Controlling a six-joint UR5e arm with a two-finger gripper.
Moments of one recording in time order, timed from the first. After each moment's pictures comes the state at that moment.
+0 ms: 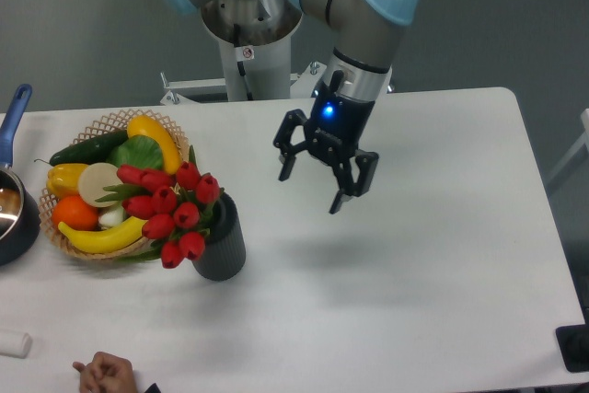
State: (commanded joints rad) arm 2.64 -1.66 -1.96 -0.87 0.83 1.29
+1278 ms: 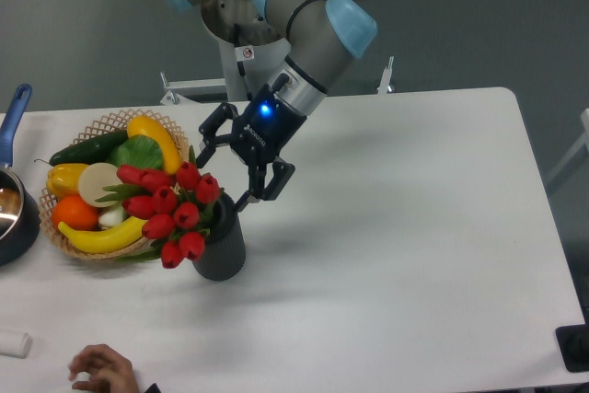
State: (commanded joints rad) arm 2.56 -1.68 -2.00 -0.86 0.63 1.33
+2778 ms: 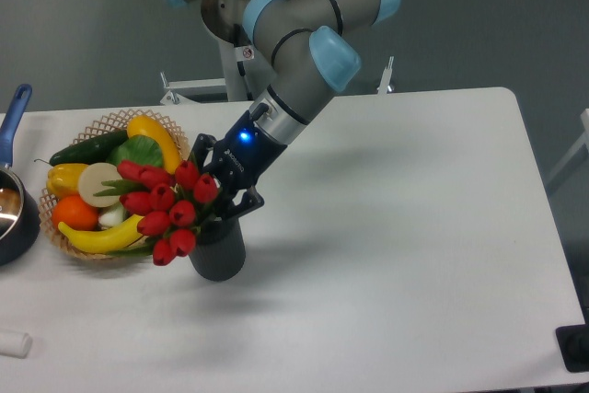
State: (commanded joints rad) arm 2.50 -1.74 -1.97 -0.82 0.63 1.33
